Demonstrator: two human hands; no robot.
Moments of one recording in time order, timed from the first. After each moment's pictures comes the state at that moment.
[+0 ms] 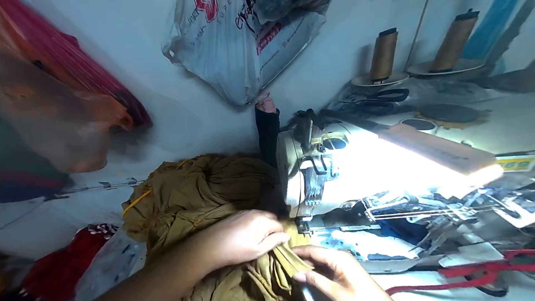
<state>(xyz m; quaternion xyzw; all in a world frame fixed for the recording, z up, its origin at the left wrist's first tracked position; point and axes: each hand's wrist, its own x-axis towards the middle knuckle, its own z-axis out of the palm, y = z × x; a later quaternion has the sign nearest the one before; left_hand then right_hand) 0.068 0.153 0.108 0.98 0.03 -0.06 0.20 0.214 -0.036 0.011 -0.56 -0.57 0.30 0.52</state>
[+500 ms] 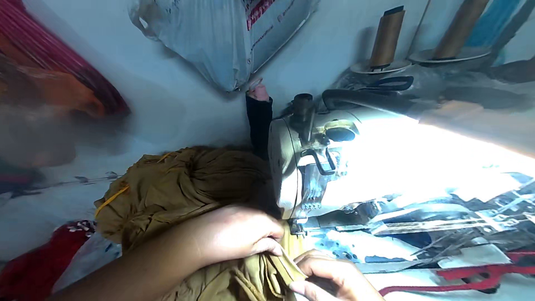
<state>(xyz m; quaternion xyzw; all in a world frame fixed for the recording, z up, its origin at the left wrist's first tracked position) 0.088 0.160 0.116 0.98 -0.06 -0.13 0.16 0.214 -0.043 0.006 -0.54 -0.59 0.25 0.54</state>
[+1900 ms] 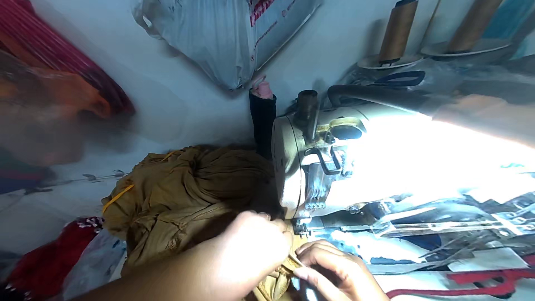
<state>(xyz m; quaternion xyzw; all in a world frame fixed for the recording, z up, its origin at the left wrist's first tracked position) 0.081 0.117 0.108 0.99 -0.05 -0.04 -0.13 0.218 -0.036 -0.003 -0.58 -0.59 0.17 0.53</state>
